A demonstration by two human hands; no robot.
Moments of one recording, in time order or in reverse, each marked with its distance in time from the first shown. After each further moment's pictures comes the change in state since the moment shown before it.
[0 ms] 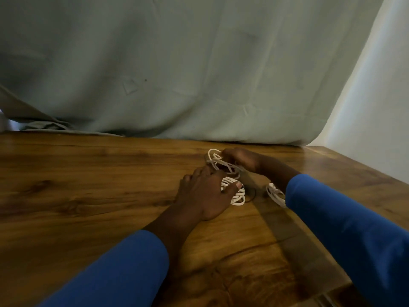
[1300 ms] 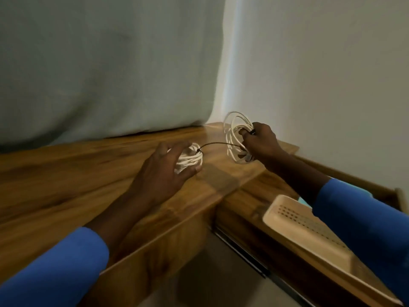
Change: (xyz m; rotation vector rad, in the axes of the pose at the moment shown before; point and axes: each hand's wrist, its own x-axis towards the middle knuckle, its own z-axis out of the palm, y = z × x) left_hand -0.052 0.138 -0.010 -0.279 0.114 0.438; right_hand -0.306 0.074 -0.092 0.148 0.947 0.388
